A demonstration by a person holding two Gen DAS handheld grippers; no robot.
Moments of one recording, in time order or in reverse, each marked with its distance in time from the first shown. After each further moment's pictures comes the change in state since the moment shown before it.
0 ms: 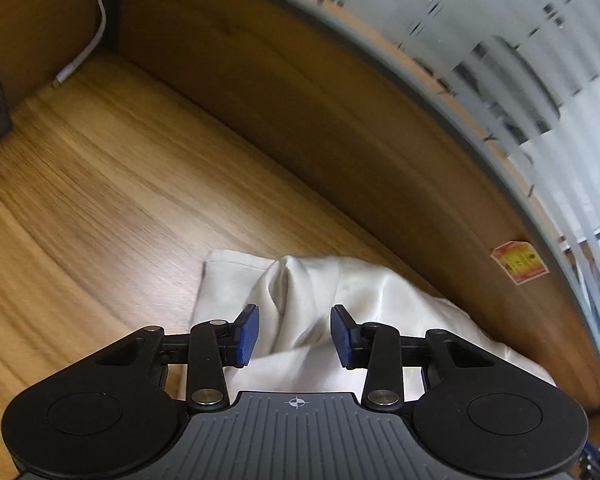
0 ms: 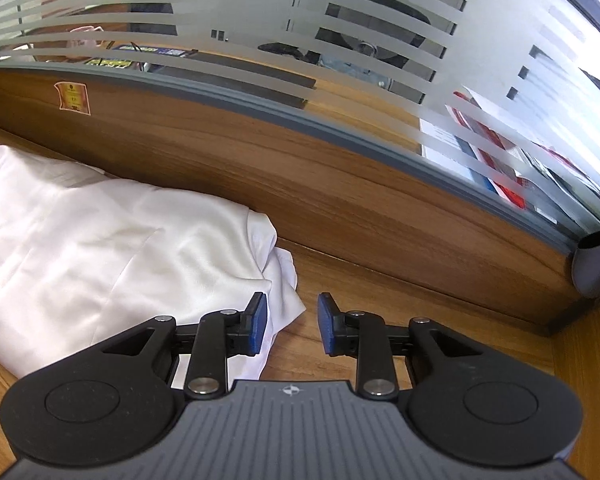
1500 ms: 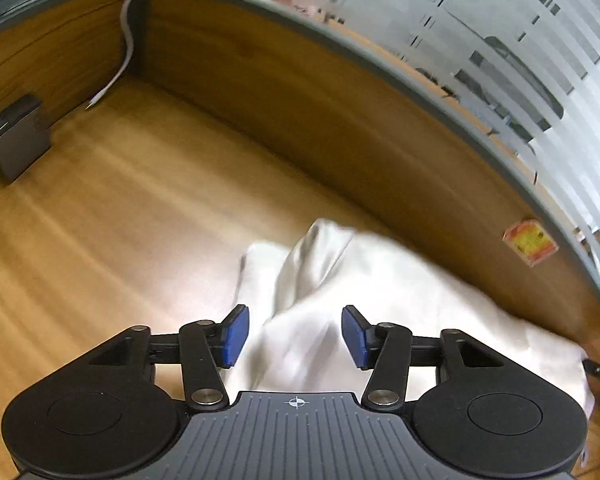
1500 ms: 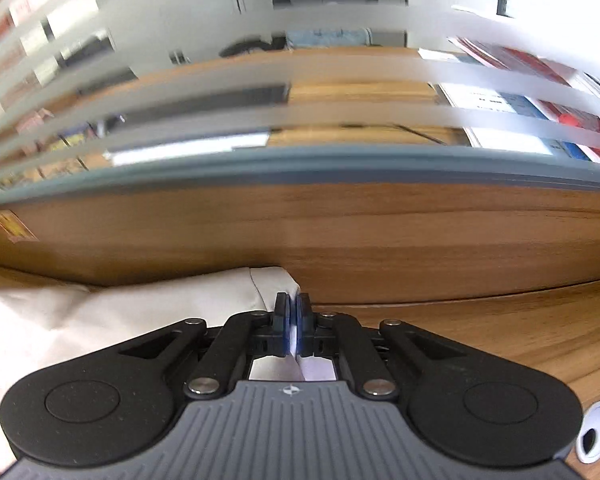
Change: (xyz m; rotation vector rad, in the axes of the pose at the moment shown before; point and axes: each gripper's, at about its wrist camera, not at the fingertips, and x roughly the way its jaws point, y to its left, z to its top) left arm -0.035 0.013 -0.046 0.062 -0.089 0.072; right arm 0.096 -0.027 0.059 0.350 0.057 0.126
